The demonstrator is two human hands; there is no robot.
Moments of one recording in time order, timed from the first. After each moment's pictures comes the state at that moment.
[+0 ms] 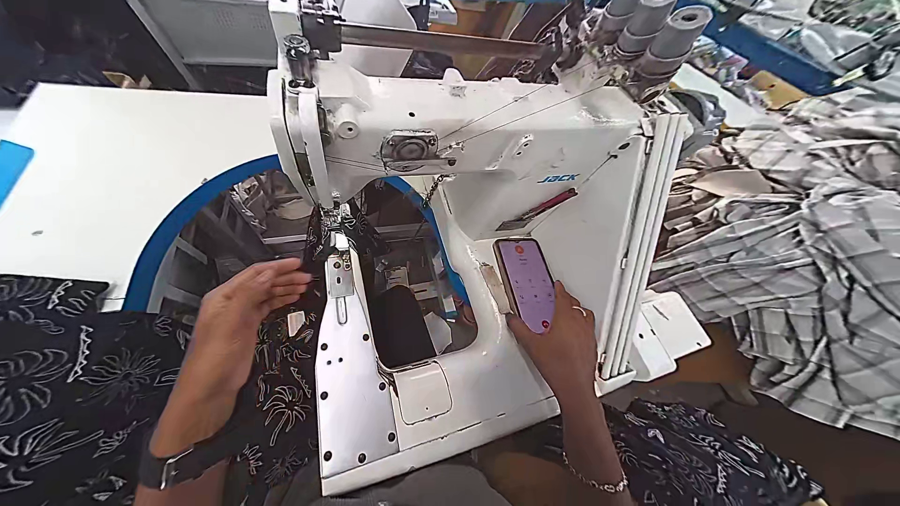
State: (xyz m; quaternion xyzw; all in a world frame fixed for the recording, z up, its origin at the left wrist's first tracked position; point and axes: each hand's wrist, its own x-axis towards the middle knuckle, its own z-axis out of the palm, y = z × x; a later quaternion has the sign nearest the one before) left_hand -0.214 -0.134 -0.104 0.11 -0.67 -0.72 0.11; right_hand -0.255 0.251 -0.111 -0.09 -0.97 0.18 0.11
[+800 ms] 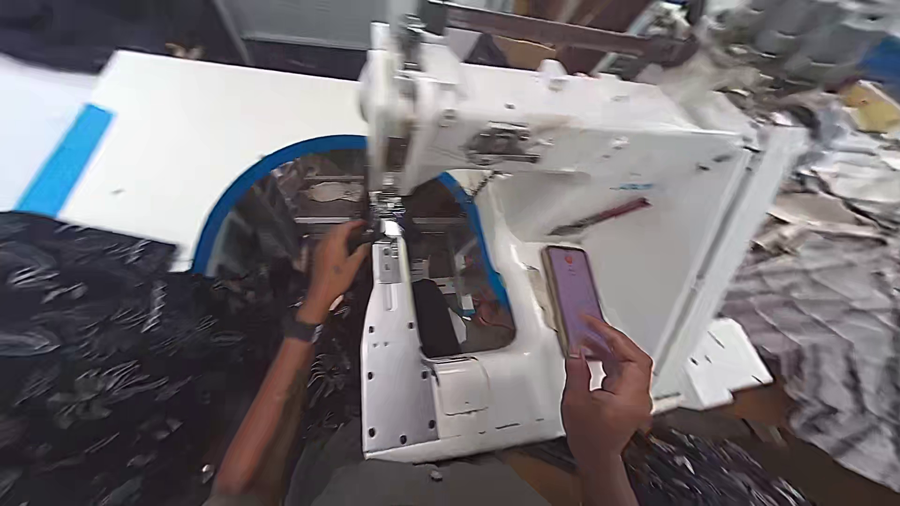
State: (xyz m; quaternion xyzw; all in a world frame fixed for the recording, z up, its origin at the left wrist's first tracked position) left_hand -0.286 -0.141 -0.185 0.10 -0.87 -0.48 0.11; right_hand -0.215 0.216 -0.121 0.14 -0.87 0.35 0.32
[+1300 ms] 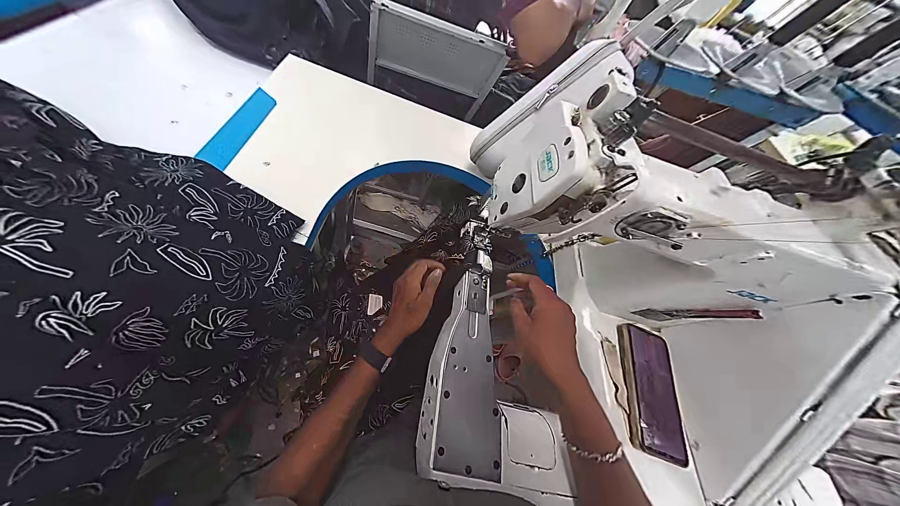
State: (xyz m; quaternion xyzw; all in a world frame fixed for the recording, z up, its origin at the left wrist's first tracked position) left_hand -0.256 -0.128 -0.206 0.09 -0.76 -0.62 0.19; right_hand -0.310 0.061 -0.096 0.23 -0.95 0.23 -0.01
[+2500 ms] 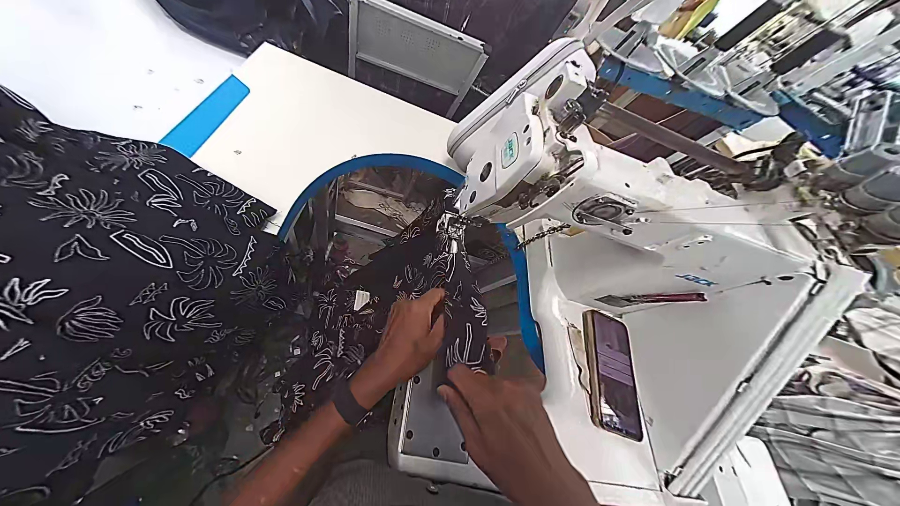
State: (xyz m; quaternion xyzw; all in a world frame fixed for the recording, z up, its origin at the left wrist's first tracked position) left_hand -0.197 -0.085 -0.123 0.06 -0.83 -0.55 0.10; right_hand -0.193 0.073 -0.062 0.45 -0.88 0.10 0.07
